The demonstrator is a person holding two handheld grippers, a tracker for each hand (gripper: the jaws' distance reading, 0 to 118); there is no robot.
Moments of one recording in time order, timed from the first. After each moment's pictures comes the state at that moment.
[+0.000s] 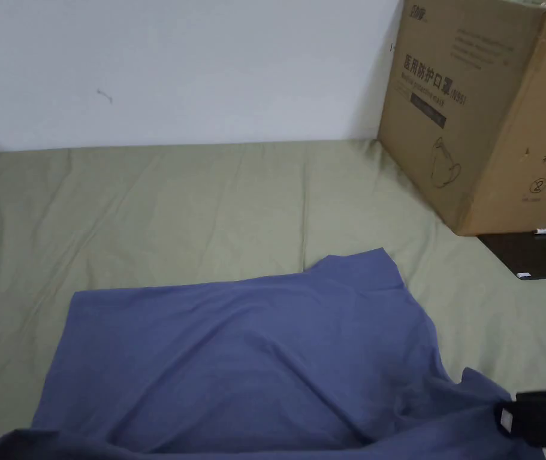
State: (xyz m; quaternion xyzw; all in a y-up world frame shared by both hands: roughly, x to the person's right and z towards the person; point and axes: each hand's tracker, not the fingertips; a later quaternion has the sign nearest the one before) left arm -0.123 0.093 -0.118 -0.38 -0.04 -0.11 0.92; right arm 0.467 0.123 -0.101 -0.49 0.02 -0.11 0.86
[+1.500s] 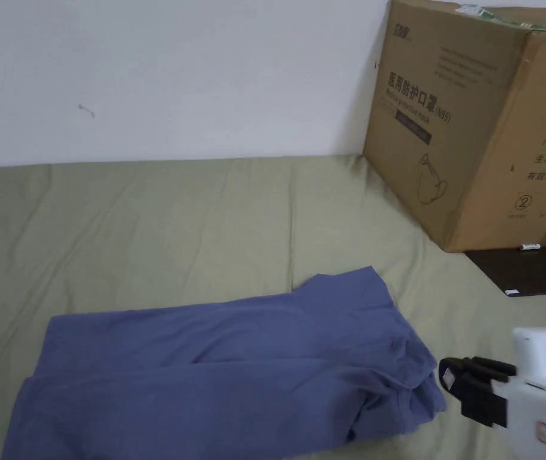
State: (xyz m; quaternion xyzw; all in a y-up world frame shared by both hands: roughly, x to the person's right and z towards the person) left arm -0.093 0.138 -0.078 -0.11 -0.01 0.04 0.99; right arm 0.423 0.106 -0.120 -0.35 0.04 -0.08 0.93
